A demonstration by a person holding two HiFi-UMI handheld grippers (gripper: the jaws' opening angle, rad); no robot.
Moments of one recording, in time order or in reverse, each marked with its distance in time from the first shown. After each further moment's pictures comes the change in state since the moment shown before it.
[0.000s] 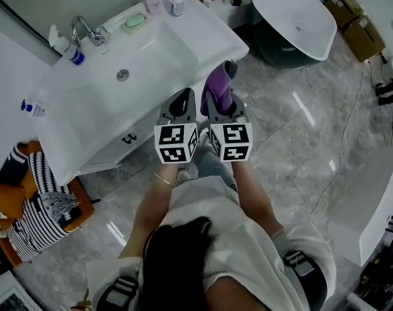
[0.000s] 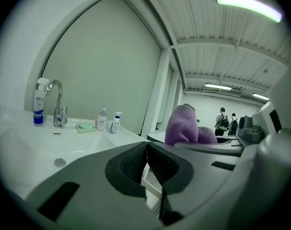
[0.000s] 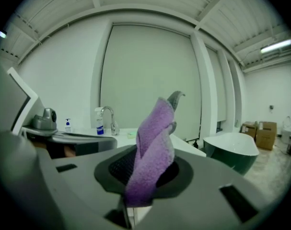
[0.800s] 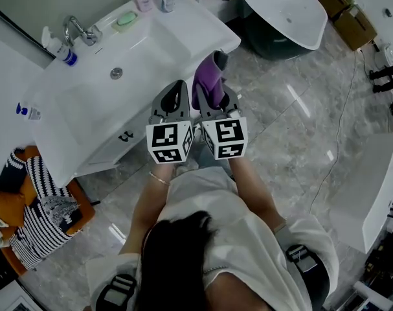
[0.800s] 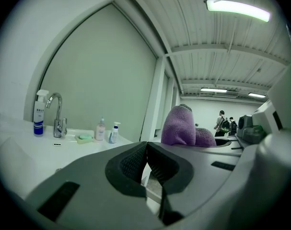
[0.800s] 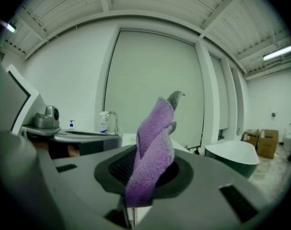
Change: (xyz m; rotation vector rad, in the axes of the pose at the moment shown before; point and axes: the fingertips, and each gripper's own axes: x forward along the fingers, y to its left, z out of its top) left arm -0.026 -0.004 0.028 0.052 -0.100 -0.017; right arm -0.016 0.026 0.024 -0.052 -0.068 0.013
